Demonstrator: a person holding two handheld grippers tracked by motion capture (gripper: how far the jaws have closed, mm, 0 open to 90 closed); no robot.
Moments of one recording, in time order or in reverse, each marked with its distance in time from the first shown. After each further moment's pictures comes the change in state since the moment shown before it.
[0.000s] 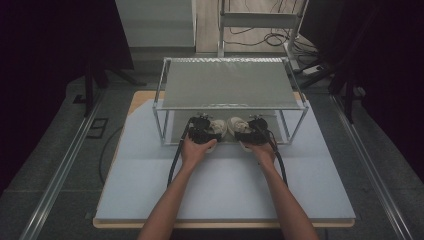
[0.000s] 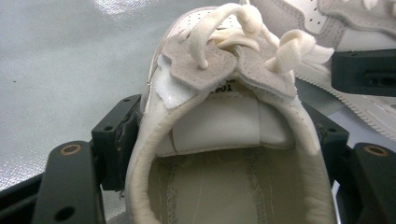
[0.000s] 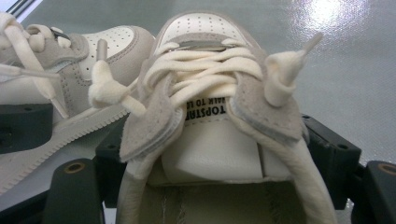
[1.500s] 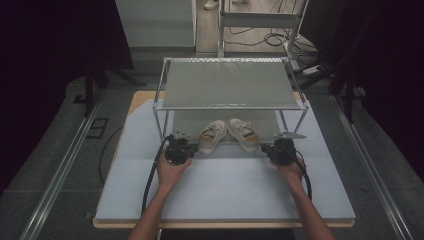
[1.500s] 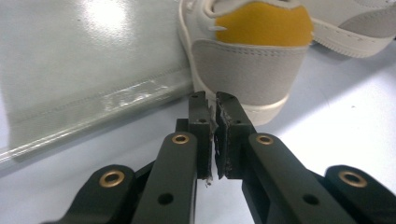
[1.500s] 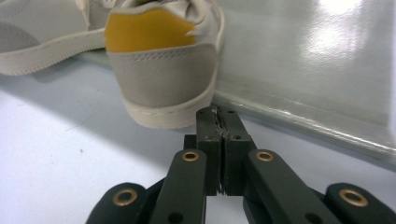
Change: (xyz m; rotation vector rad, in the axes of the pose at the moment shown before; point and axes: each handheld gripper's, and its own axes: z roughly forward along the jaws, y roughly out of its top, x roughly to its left) left arm 0.032 -0.070 -0.060 -0.107 -0.057 0.070; right arm -0.044 -0.059 -0.069 -0.066 0.063 -0.136
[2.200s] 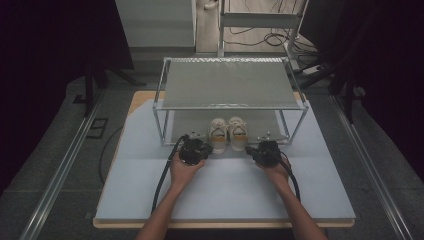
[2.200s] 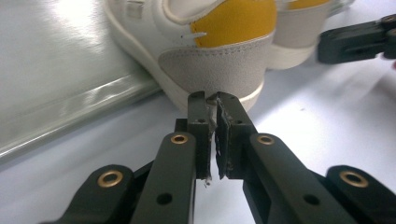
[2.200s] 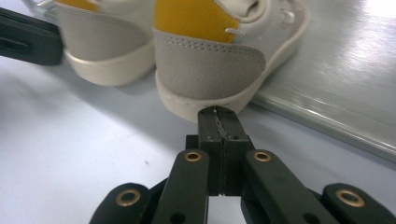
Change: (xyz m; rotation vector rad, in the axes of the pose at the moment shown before) left arm -0.037 0.012 0.021 0.026 -0.091 0.040; right arm 0.039 0.005 0.021 0.004 0.107 -0.069
